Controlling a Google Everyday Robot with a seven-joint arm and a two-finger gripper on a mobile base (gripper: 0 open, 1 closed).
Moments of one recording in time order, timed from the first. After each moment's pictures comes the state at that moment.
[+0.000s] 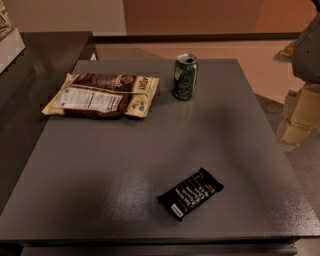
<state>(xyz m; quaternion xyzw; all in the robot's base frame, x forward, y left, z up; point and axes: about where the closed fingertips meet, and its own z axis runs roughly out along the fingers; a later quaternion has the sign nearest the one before) 0.438 -0.217 0.976 -0.60 0.78 -0.03 0.16</state>
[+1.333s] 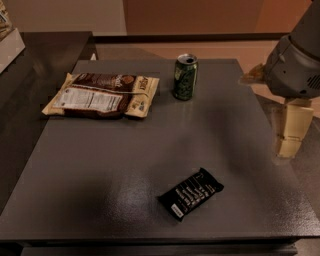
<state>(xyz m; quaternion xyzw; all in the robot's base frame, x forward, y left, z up) 0.432 -0.189 0.938 -0.71 0.69 0.04 0.11</state>
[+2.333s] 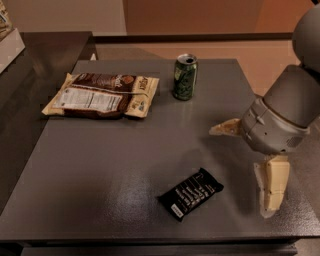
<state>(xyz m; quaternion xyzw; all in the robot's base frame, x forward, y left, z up) 0.376 -0.153 0.856 -0.78 0.60 0.15 0.11</state>
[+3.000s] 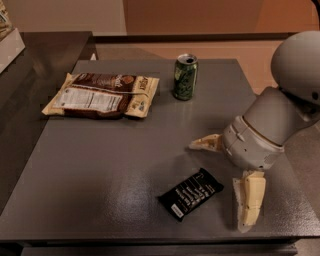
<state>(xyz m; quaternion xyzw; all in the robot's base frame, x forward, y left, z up) 0.358 -0.113 0.829 -0.78 0.57 0.21 0.13</state>
